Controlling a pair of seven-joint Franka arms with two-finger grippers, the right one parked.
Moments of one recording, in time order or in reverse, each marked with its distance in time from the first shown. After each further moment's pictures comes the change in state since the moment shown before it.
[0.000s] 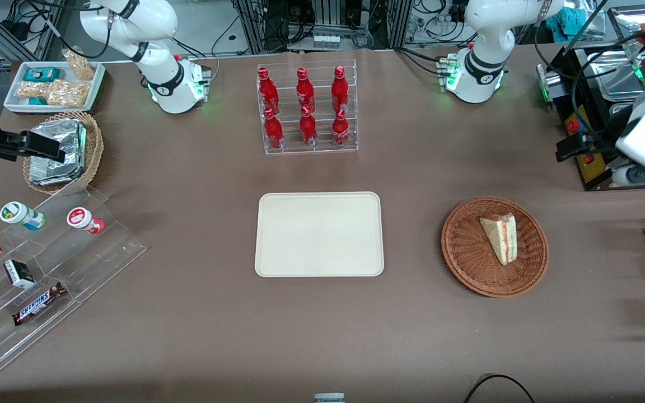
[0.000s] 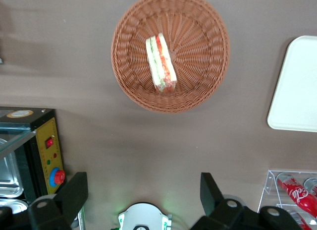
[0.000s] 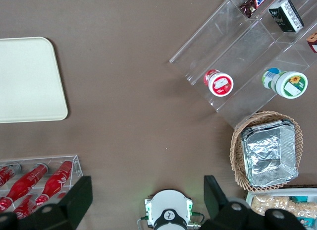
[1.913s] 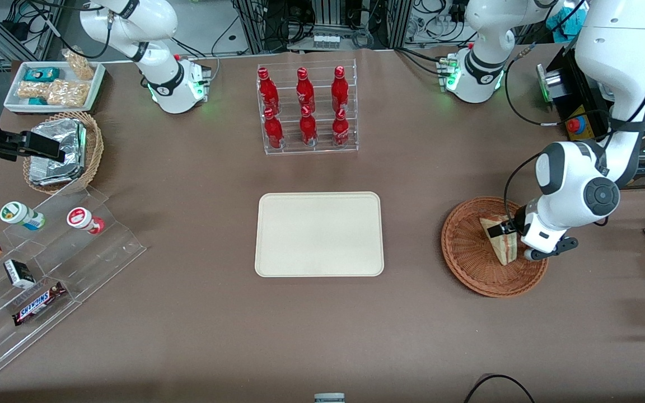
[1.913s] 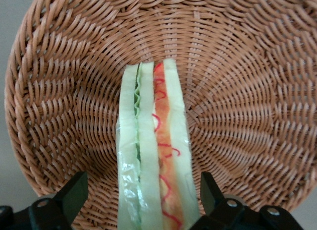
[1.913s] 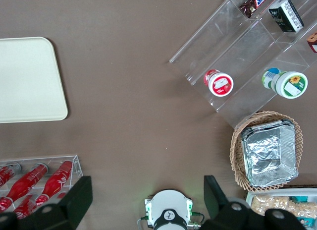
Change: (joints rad) arm 0.002 0.291 0.022 -0.514 0.000 0.894 -0.206
